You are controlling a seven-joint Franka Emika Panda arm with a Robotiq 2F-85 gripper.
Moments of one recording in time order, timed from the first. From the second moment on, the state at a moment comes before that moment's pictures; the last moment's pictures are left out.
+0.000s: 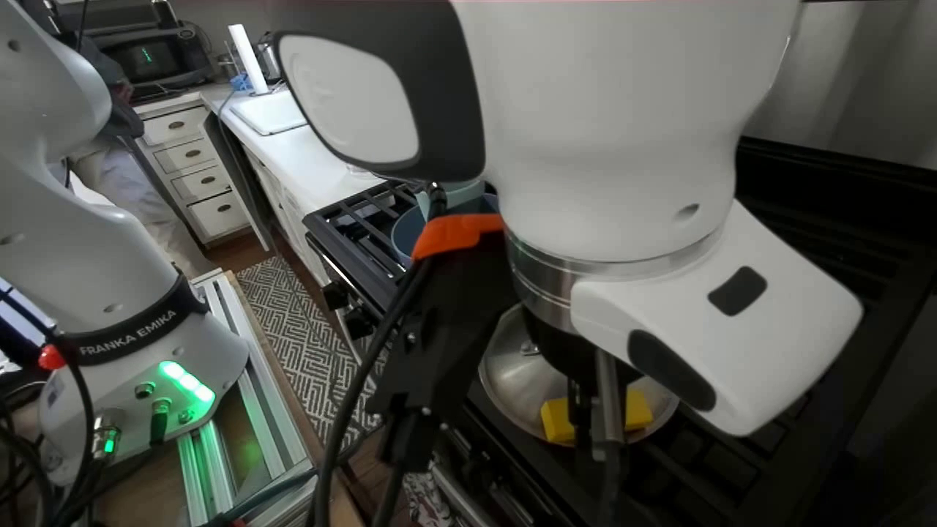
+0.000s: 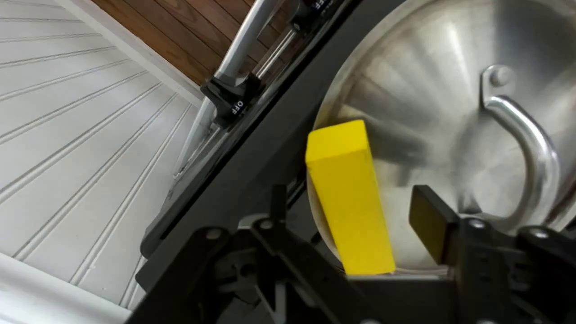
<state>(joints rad) -0.52 0.16 -0.47 -2.42 0.39 2.58 -0.44</state>
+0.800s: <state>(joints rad) -0.54 0.07 -0.44 -2.42 0.19 2.55 -0.46</state>
